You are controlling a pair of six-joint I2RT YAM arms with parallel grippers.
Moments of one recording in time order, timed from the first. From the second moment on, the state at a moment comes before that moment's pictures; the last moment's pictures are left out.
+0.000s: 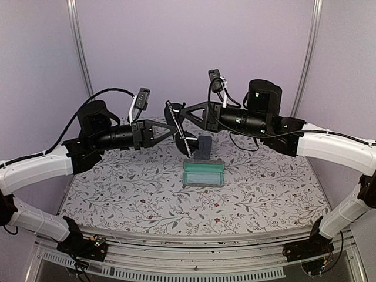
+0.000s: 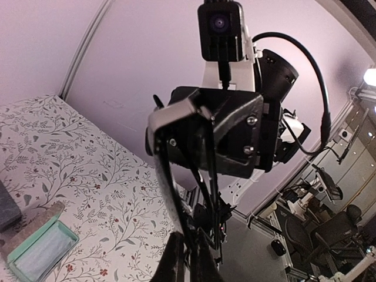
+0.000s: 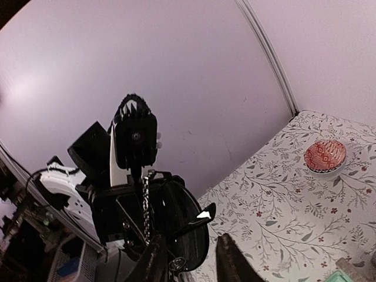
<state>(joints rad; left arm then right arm) -0.75 1.22 0.91 0.37 0.62 -0.63 0.93 1.49 1.32 0.17 -0.33 0.55</state>
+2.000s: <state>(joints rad) -0.74 2.06 1.65 -0.60 0.53 0.35 0.66 1.87 0.96 0.03 -0.11 0.92</state>
